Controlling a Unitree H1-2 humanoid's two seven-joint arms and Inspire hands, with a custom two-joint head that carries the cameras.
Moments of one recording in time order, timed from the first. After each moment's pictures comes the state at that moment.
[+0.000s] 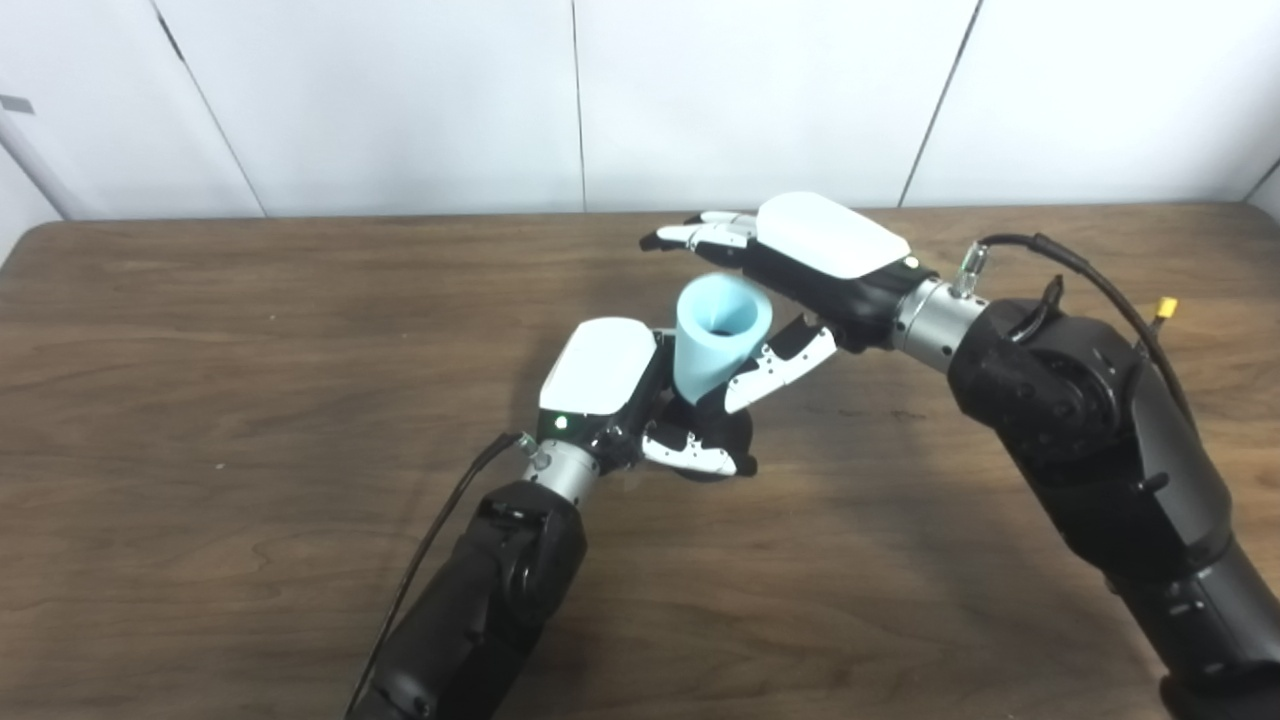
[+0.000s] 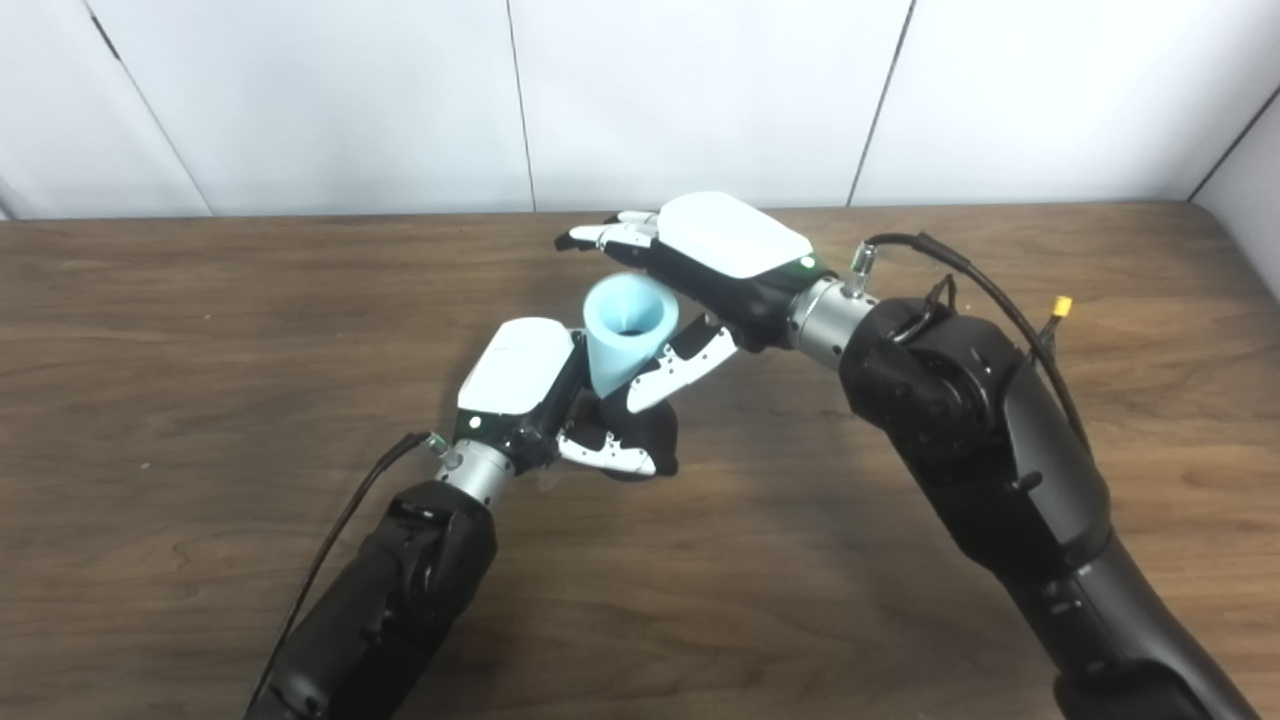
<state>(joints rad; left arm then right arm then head) -0.33 0.10 -0.53 0.06 0.95 0.15 -0.01 -0.52 -0.44 0.29 -0.38 -0.63 0.12 0.62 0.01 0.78</state>
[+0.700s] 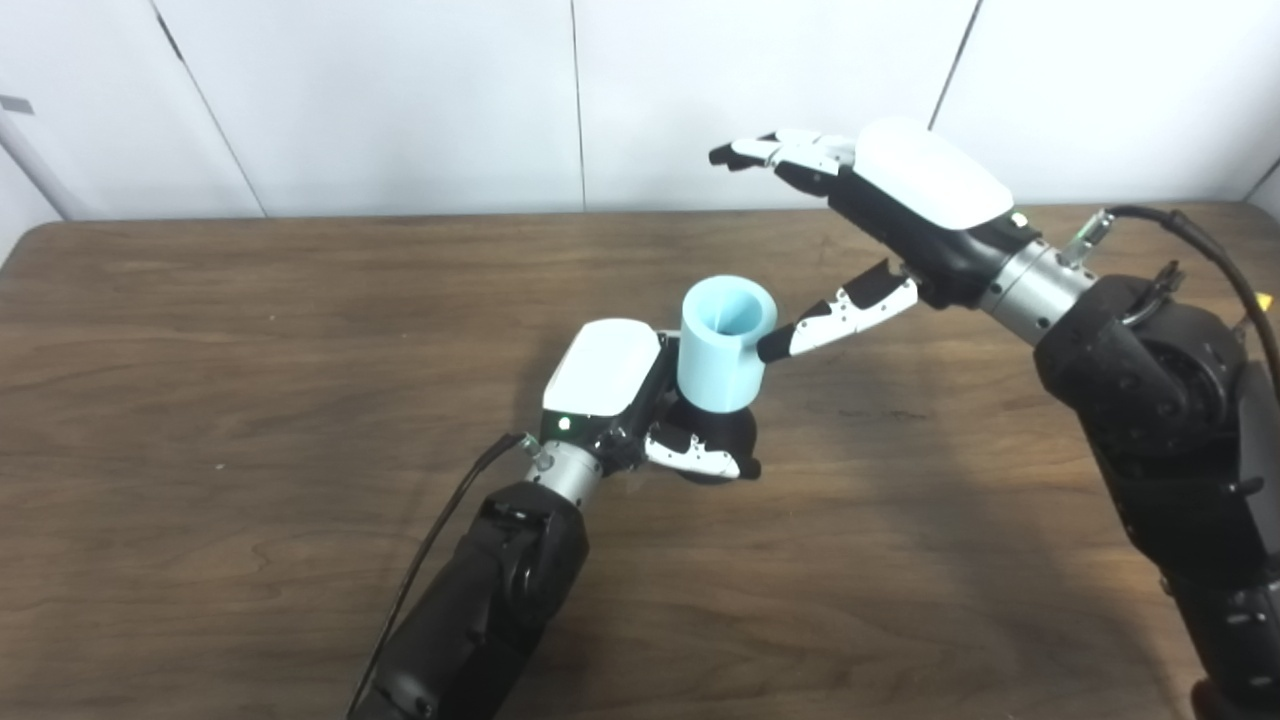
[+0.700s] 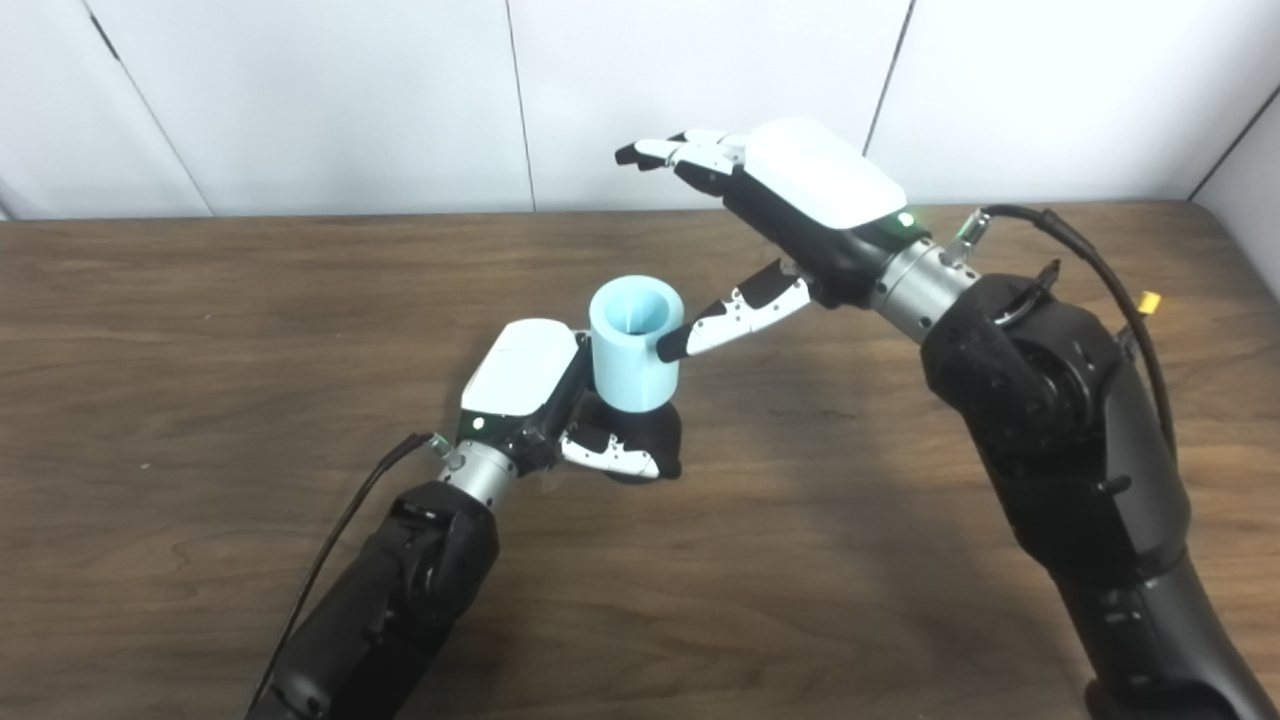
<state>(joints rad) -0.33 0.10 -0.53 0.06 0.95 0.14 0.00 -0.49 -0.48 0.13 -0.48 -0.58 0.07 0.55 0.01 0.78</state>
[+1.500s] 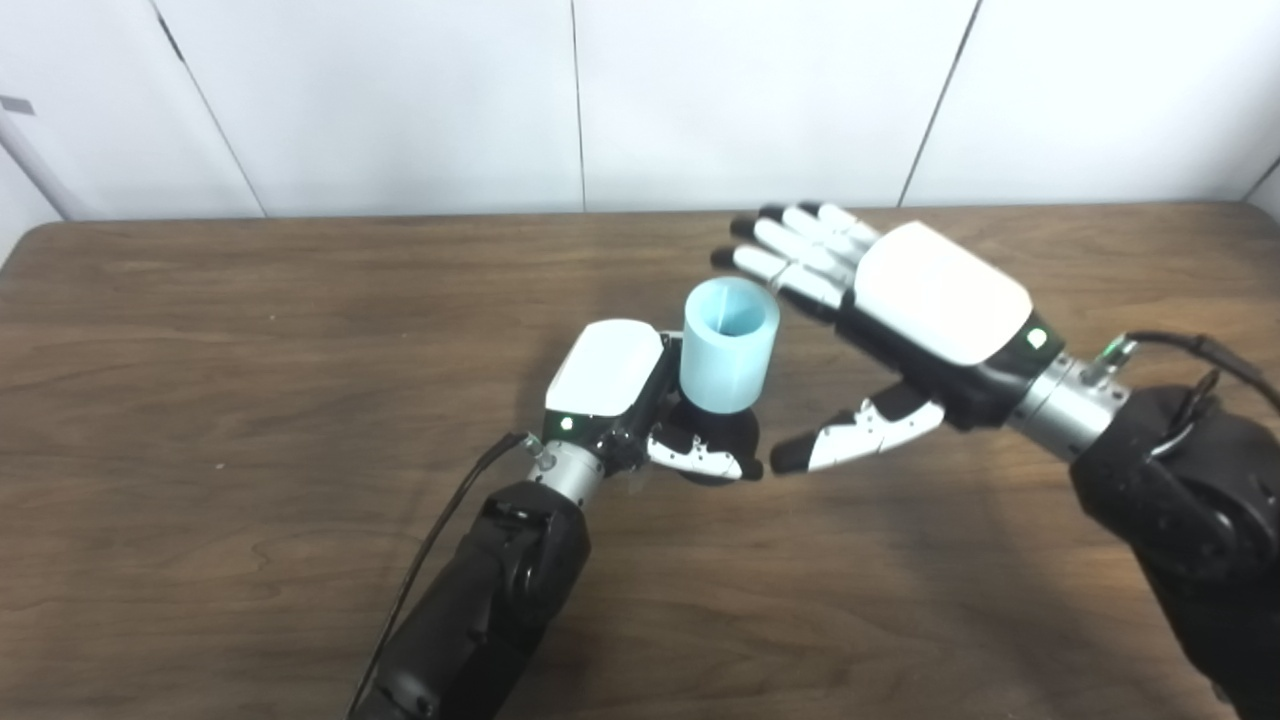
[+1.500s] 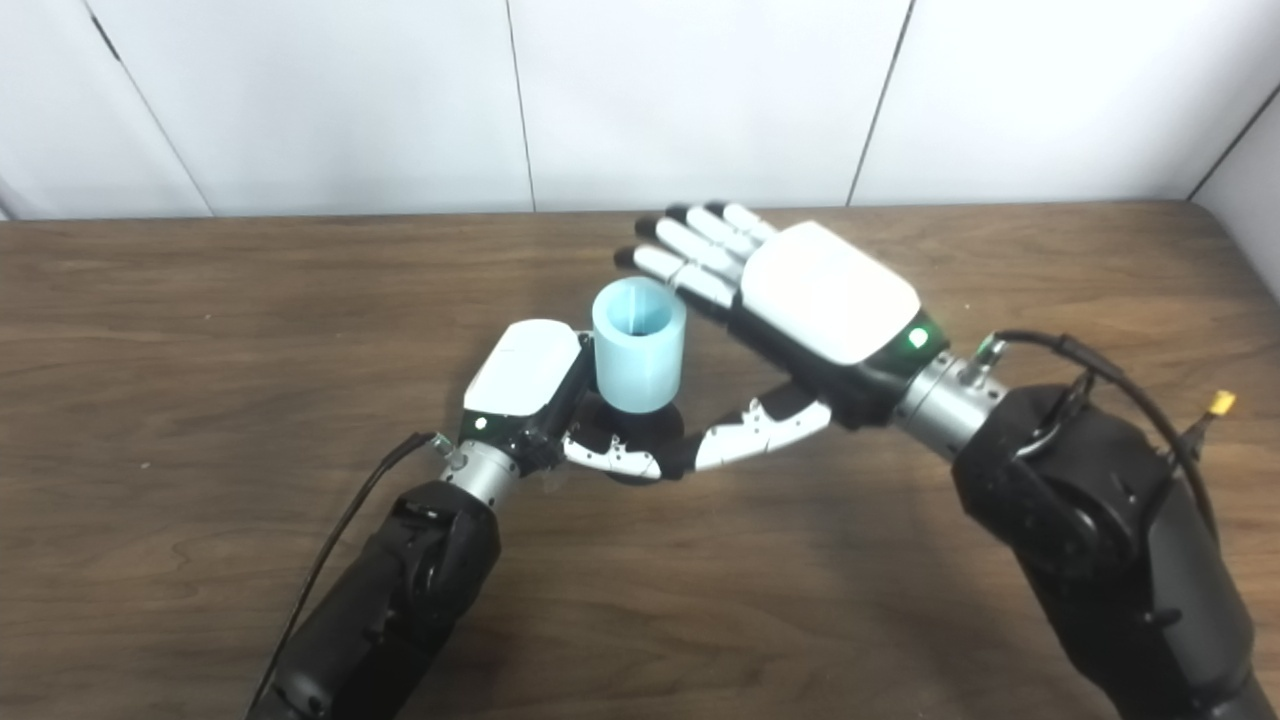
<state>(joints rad) -0.33 0.10 -0.53 0.06 0.95 0.15 -0.01 -0.28 -0.52 0.17 -0.62 -0.70 -0.05 0.60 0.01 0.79</state>
